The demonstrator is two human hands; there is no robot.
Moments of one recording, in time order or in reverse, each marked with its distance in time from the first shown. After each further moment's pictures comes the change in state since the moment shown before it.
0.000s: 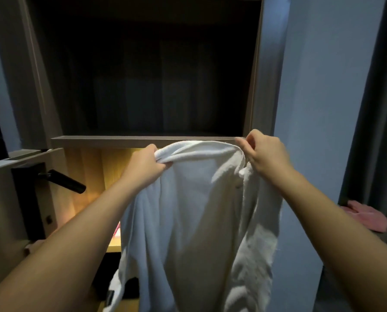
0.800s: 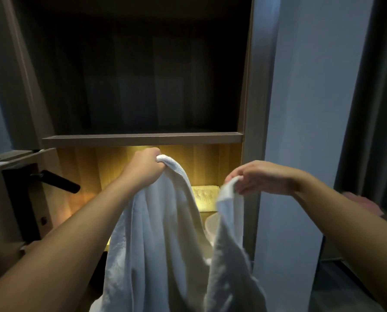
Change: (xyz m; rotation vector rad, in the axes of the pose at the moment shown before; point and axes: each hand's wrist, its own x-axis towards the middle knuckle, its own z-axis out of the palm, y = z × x) left_hand -0.002 0.010 0.008 0.055 -0.087 0.060; right_hand -0.028 0.025 -0.009 0.798 -0.960 0.263
